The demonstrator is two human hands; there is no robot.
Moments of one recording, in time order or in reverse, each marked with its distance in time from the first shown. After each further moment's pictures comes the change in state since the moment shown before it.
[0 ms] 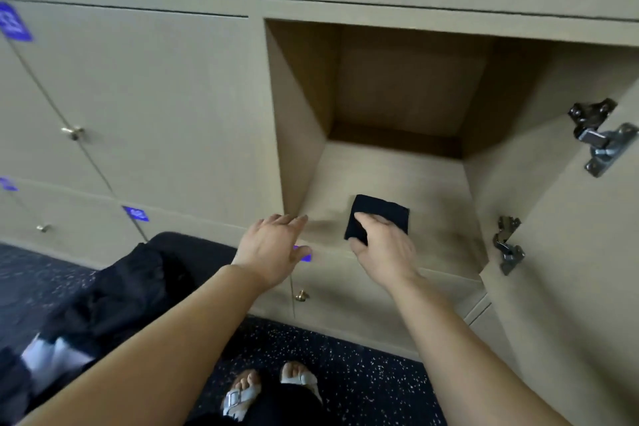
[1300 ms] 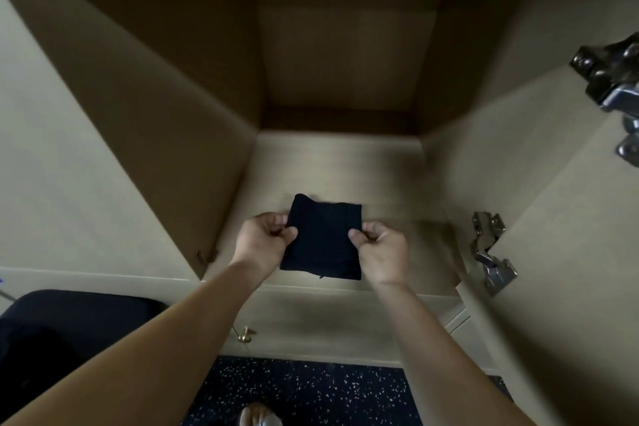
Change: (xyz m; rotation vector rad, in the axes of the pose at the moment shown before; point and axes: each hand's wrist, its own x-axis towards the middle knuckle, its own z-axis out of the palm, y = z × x) left_hand 0.152 0.057 0.089 -1.109 0.020 -0.367; right_hand 0.086 0.125 0.074 0.835 0.303 0.555
